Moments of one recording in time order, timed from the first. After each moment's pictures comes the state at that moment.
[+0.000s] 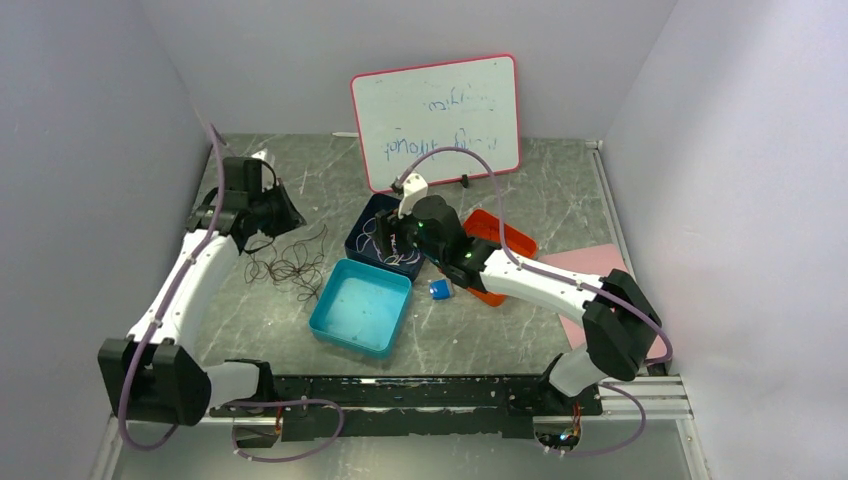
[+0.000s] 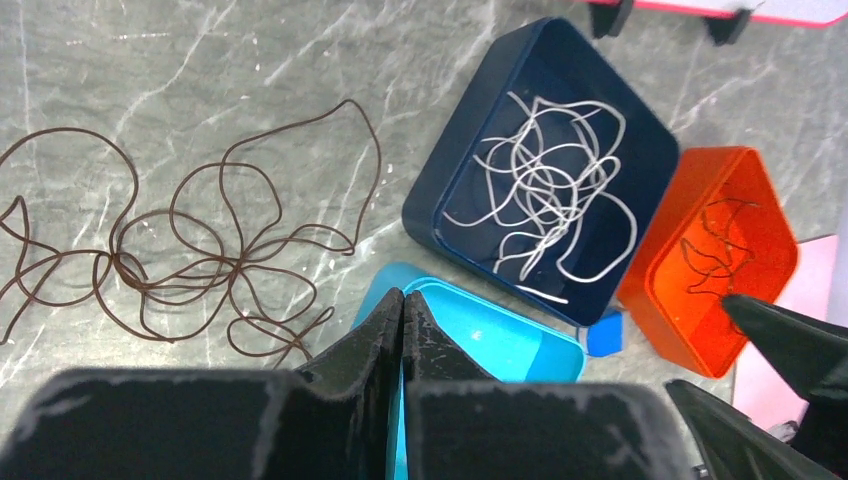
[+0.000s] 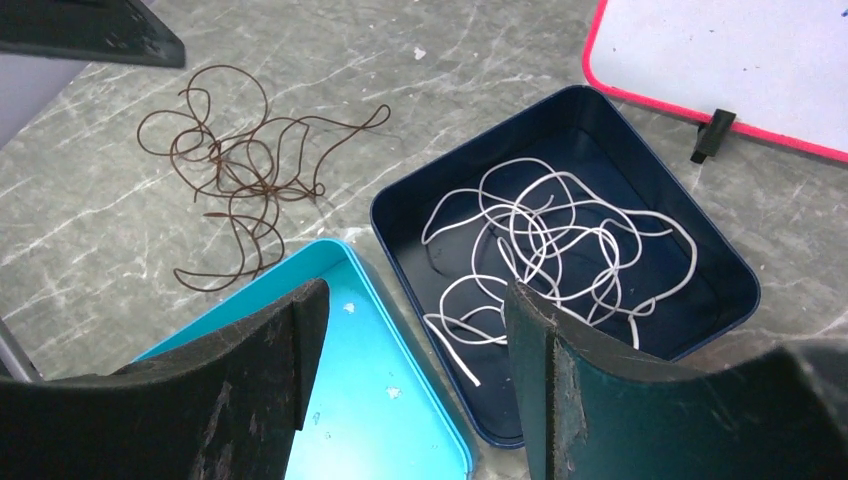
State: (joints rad) left arm -0.11 1.21 1.08 -0.62 0.16 -0.49; right arm 0.89 1.52 1.04 0.14 0.12 0.21
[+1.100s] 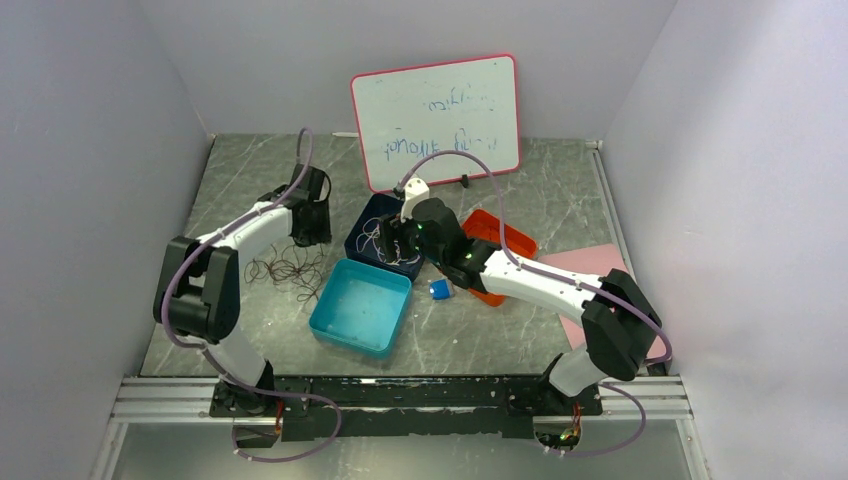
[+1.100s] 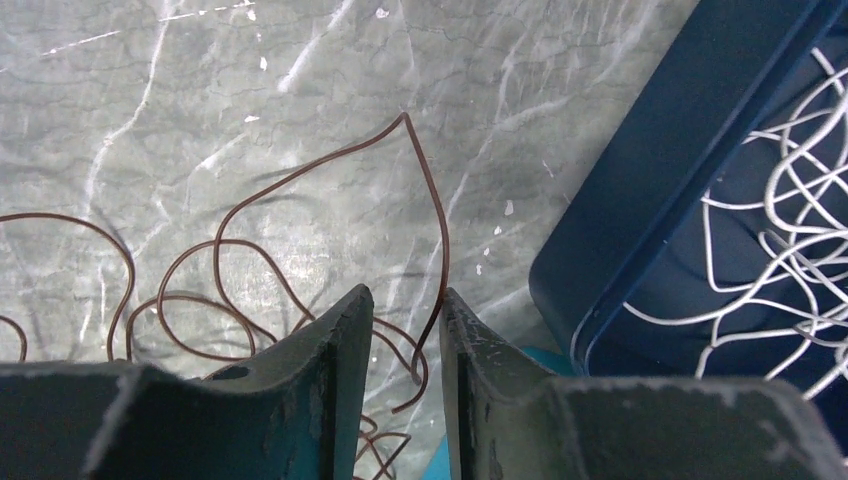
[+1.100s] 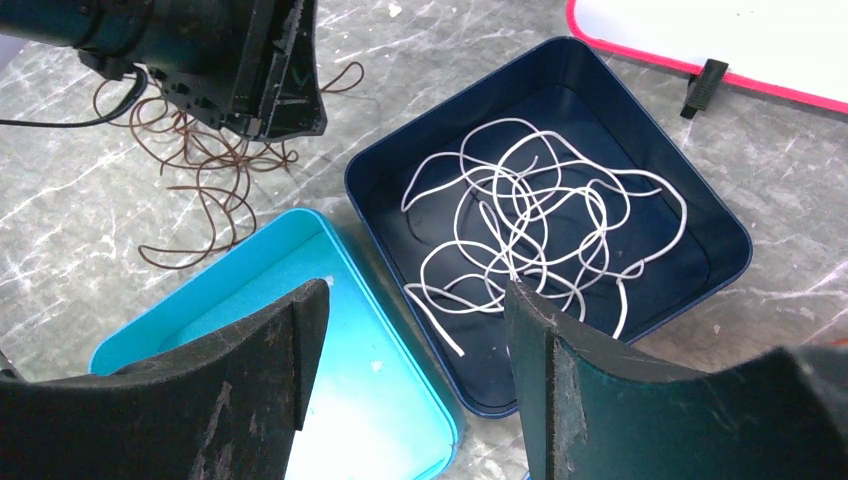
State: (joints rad) left arm -0.28 1.66 1.10 -0.49 -0.12 -0.33; right arm 0.88 1.52 1.02 0.08 0.14 0.23
